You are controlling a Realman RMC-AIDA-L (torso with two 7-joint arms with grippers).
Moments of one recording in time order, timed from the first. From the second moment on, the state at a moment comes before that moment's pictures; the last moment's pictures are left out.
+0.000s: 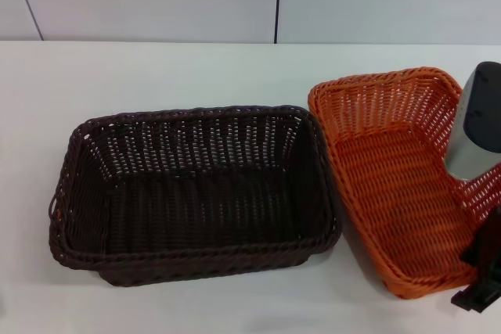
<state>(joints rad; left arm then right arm) 0.03 -2.06 -1.06 -0.65 2.10 1.25 0.50 0.59 2.07 -1.40 -1.49 -2.69 -1.93 2.30</state>
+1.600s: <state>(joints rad) 0.01 -2.06 -1.06 -0.52 2.10 1.30 0.35 0.70 2.08 -1.47 -1.88 -2.71 -1.87 2.61</state>
